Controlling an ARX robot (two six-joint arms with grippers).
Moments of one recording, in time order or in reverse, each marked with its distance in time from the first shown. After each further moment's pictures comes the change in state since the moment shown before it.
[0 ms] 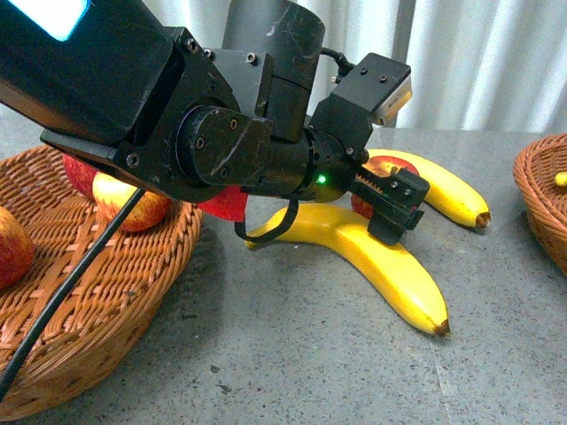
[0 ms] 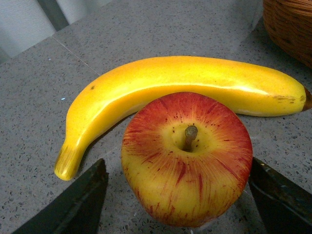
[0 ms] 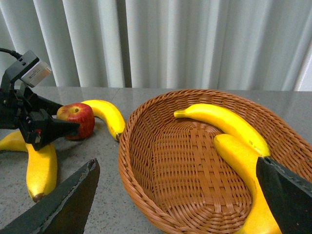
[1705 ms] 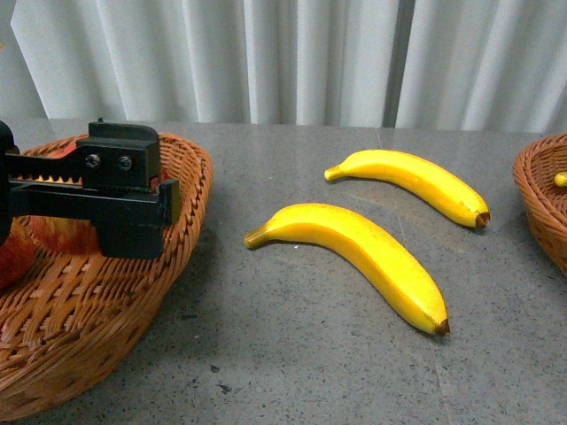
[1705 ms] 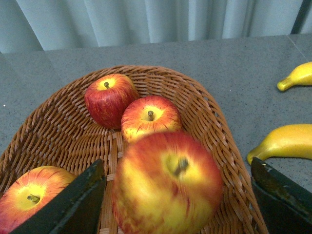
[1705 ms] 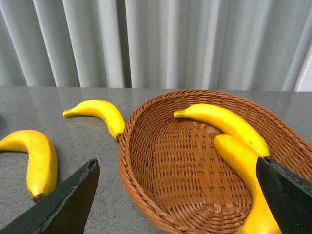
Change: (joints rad) left arm -0.020 -0.908 -0.850 0.083 -0.801 -0.352; right arm 0.000 0.000 0.000 0.000 0.000 0.000
